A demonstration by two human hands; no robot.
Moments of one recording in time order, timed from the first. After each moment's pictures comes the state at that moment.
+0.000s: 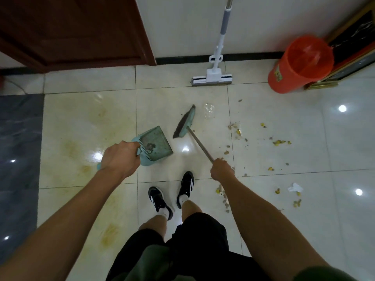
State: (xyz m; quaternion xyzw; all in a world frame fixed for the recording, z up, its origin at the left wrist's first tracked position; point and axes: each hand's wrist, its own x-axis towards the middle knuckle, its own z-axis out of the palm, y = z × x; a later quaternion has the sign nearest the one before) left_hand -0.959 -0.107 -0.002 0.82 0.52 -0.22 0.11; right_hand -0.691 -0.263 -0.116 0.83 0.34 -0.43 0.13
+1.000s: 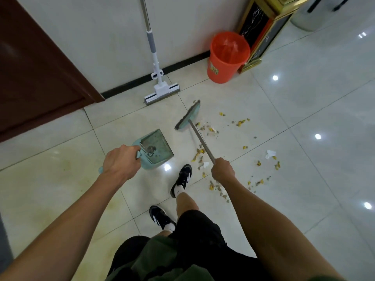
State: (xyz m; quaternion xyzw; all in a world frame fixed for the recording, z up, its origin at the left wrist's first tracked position) left_hand -0.884 -0.067 0.007 0.91 0.35 -0.19 0.10; right_hand -0.686 -0.325 -0.079 0.92 0.12 -0.37 -0.02
